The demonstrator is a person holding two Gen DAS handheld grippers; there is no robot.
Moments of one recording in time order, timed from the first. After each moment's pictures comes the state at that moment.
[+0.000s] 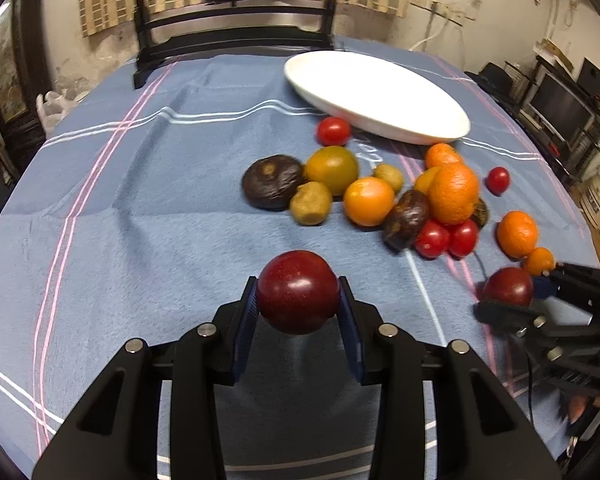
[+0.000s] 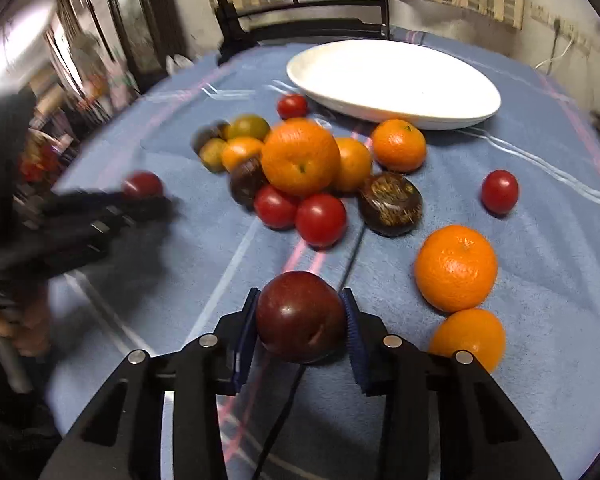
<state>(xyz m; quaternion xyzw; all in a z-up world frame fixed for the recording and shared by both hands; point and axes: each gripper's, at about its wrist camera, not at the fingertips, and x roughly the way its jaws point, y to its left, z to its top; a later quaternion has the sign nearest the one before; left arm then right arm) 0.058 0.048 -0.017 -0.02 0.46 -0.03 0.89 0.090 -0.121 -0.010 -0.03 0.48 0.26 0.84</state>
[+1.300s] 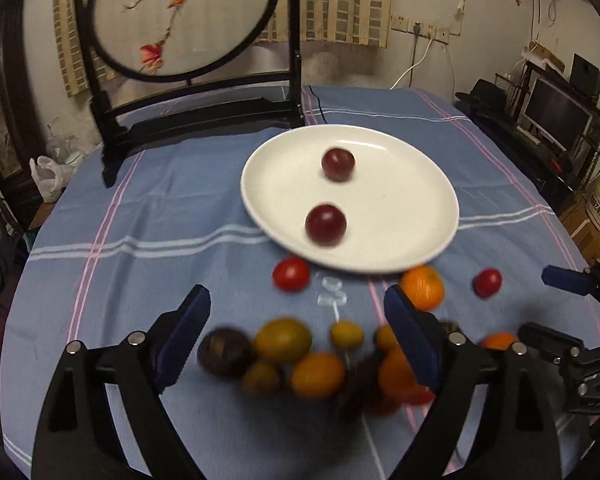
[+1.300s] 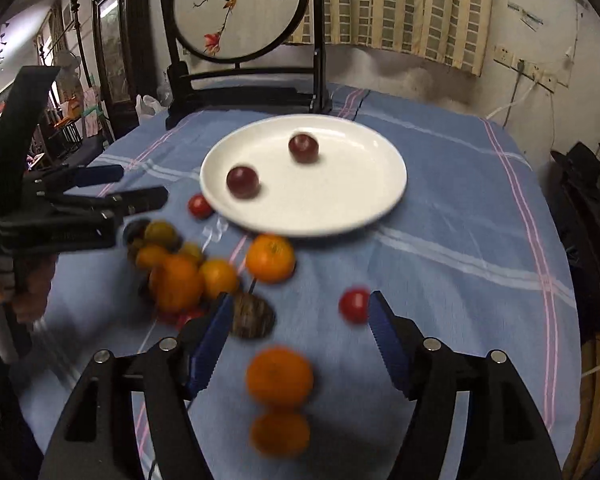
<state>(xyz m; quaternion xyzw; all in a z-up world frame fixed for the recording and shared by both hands) 0.137 0.001 0.041 0.02 0.41 -0.03 0.91 0.136 -0.180 0.042 -0.08 0.42 0.18 0.88</state>
